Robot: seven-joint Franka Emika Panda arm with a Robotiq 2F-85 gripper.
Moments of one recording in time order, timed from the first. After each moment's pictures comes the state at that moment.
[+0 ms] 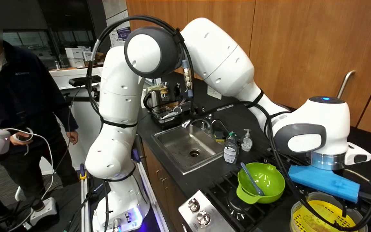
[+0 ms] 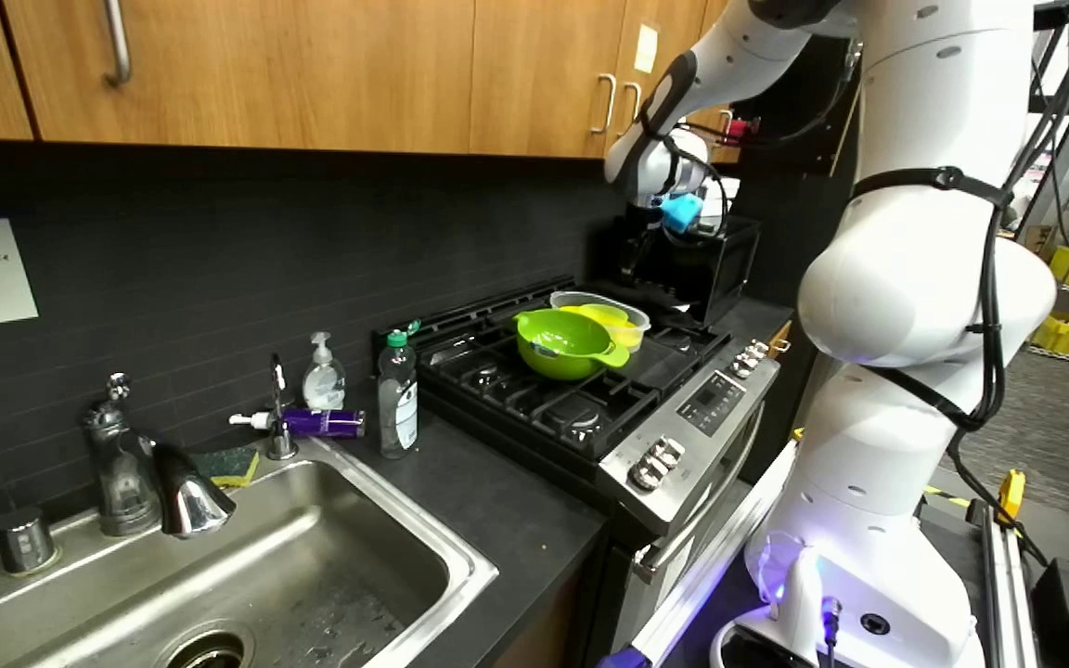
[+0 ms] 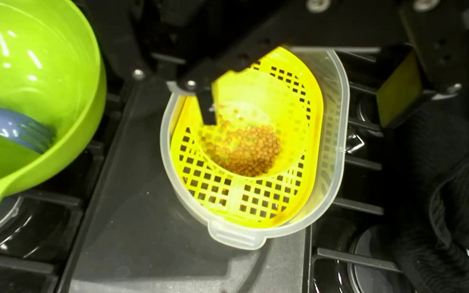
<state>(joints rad) -0.44 0.32 -0.24 -2.01 -0.08 2.57 -0.81</state>
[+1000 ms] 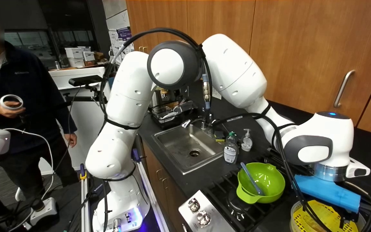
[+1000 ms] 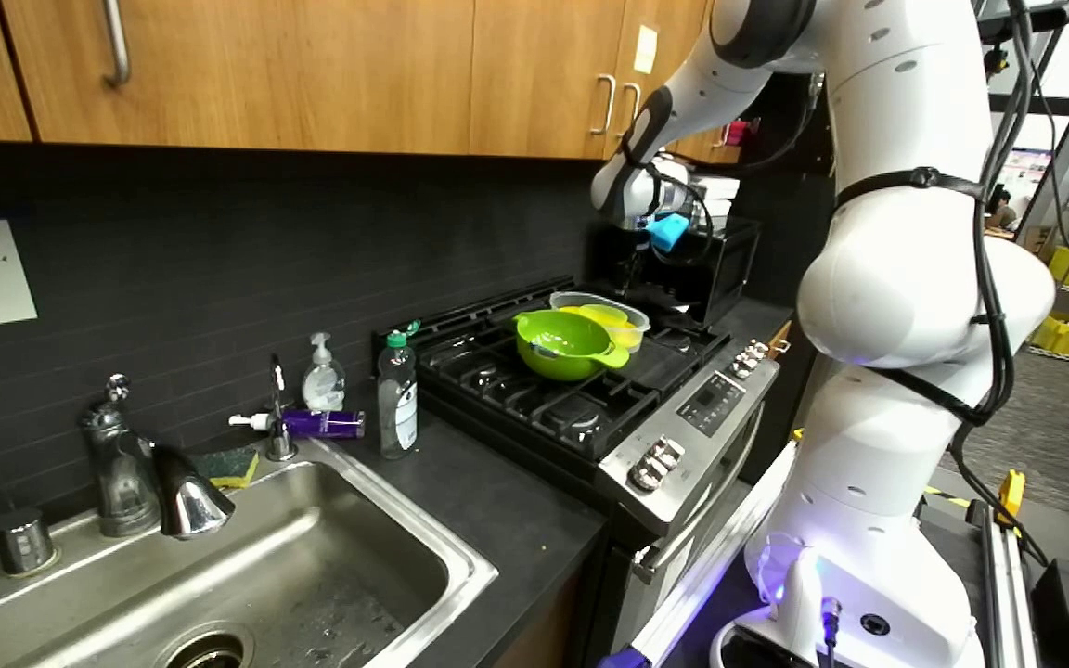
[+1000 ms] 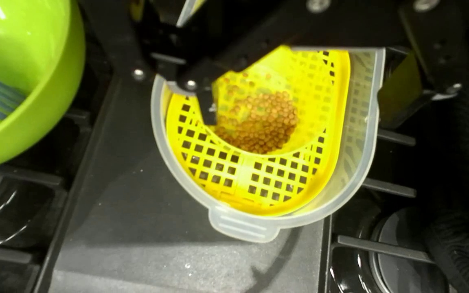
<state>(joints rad) -0.43 0.48 -0.23 -1.89 -0.12 2.50 -0.77</state>
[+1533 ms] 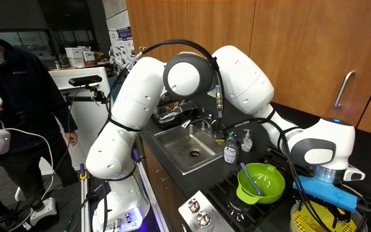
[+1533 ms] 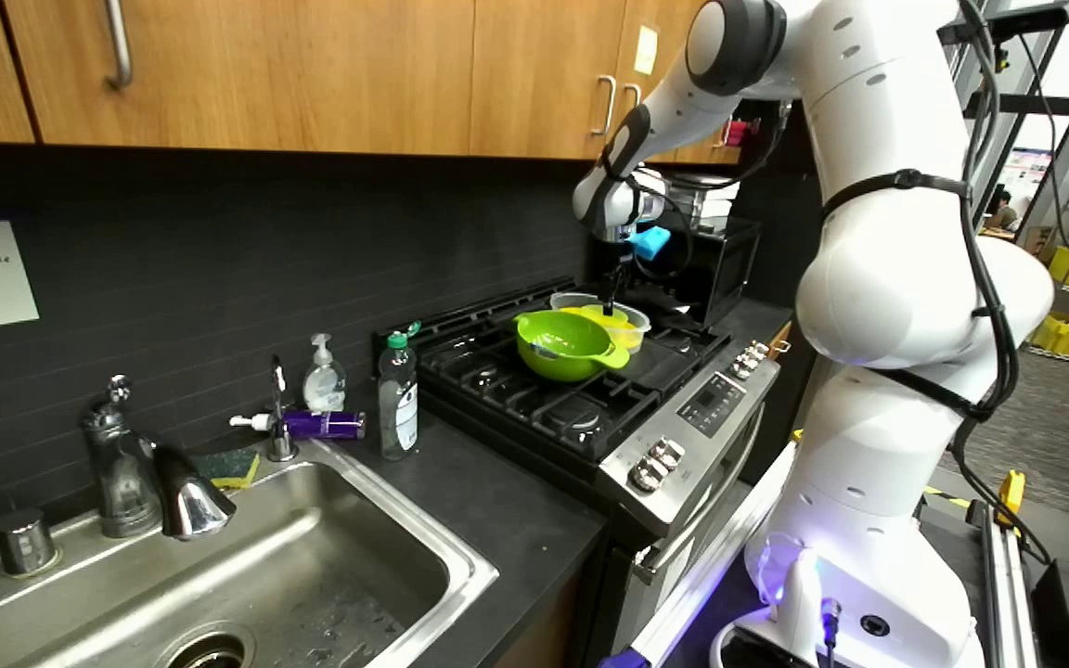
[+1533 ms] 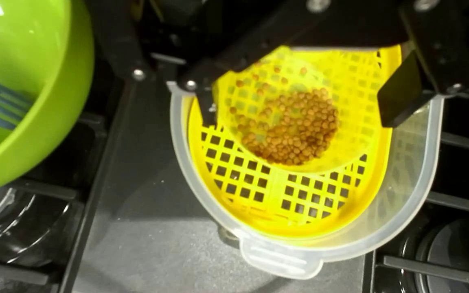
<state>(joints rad) -0.44 0.59 -0.20 -1.76 -0.12 2.39 -0.75</state>
